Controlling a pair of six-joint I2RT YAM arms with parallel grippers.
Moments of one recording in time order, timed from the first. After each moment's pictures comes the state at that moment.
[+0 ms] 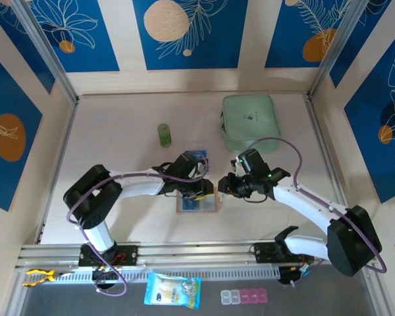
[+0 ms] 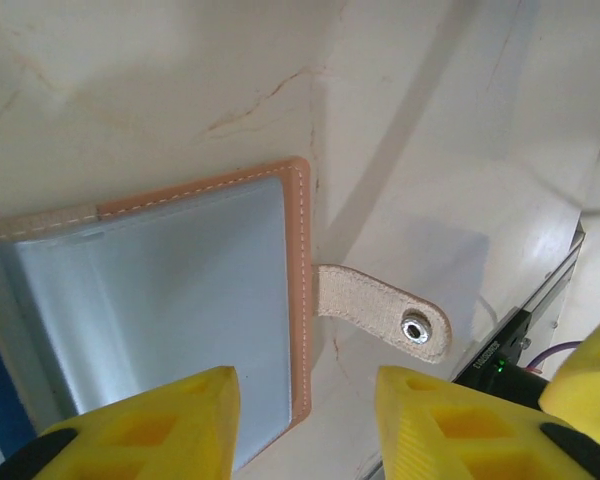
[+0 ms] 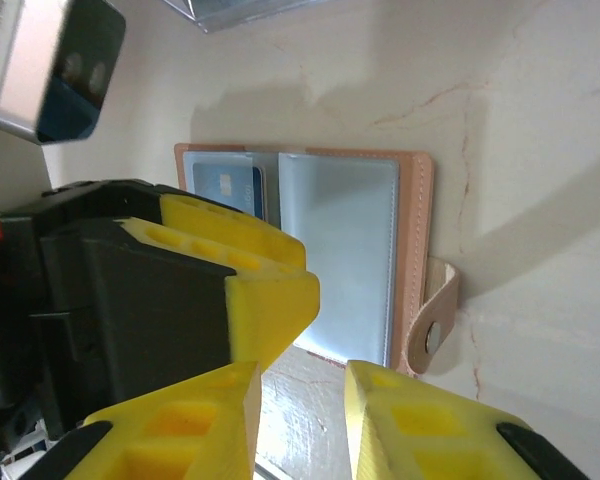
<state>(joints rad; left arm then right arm) -0.85 1.72 0.90 -0.08 0.48 -1.00 0.55 1.17 0.66 -0.49 -0.44 0.76</state>
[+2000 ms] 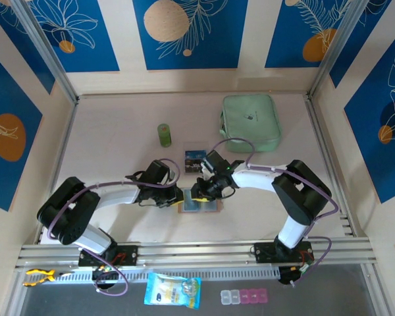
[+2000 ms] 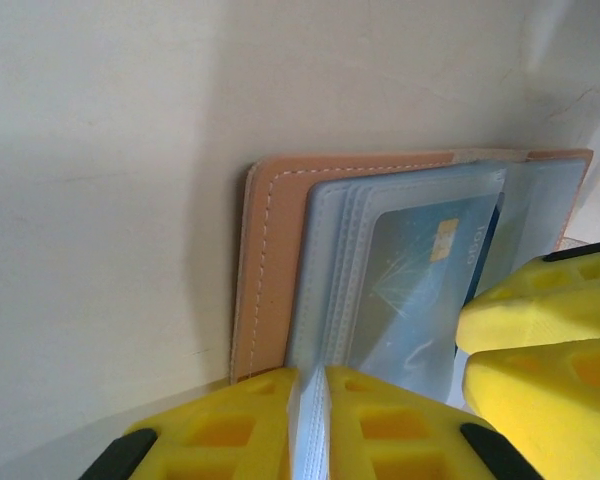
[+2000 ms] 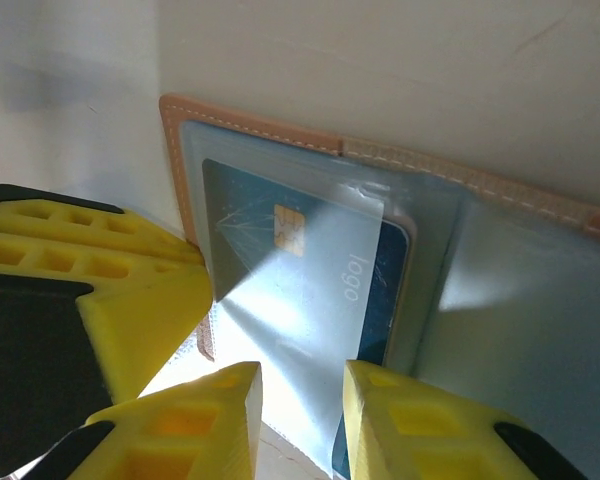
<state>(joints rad) -0.66 1.51 0.60 -0.13 0.45 -0.92 0.76 1.69 0.88 -0.34 -0.50 0.79</state>
